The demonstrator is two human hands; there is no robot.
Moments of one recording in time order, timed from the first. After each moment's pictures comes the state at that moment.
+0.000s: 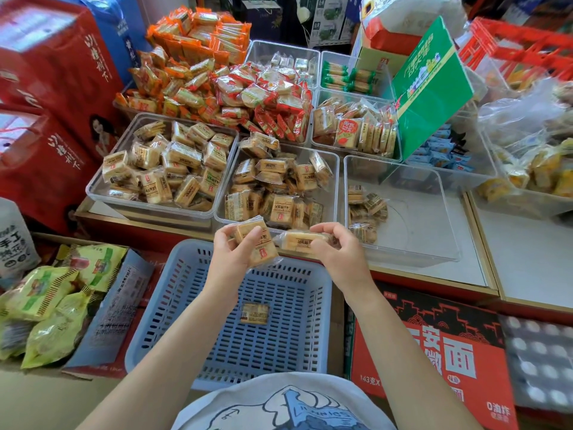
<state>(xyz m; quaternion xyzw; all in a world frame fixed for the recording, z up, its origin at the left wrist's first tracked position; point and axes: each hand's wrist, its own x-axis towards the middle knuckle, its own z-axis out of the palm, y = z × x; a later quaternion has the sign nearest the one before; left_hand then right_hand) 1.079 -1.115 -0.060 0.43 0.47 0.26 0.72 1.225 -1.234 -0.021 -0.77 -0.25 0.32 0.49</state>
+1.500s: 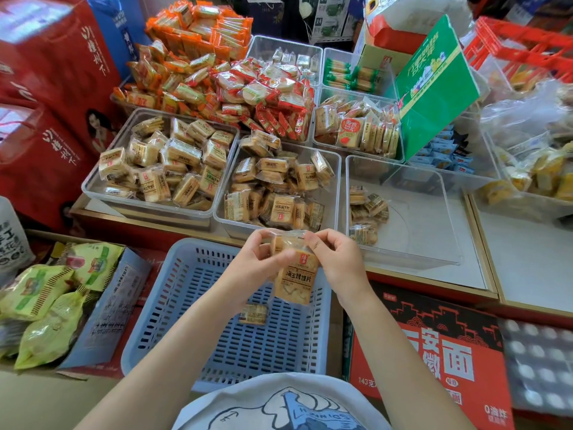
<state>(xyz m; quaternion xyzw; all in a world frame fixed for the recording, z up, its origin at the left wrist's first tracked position) 1.085 -1.122 -0.051 0.52 0.34 0.12 0.77 1.225 -1.222 -0.034 -0.76 -0.25 0.33 0.50</state>
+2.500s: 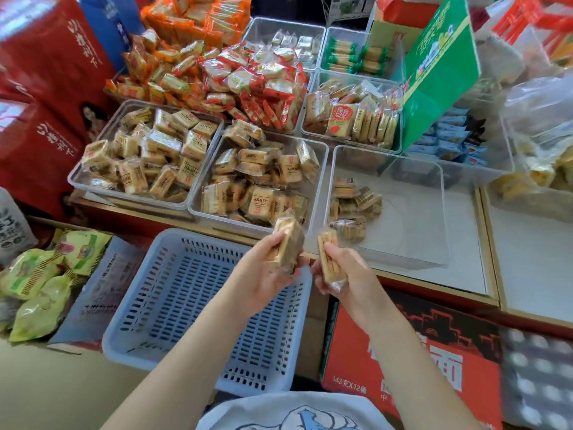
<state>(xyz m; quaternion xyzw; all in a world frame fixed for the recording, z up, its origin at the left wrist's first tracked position) 1.172 -1.187 -0.043 0.22 0.37 0.16 0.89 1.312 -1.298 -0.037 -0.59 -0.07 0.56 0.58</state>
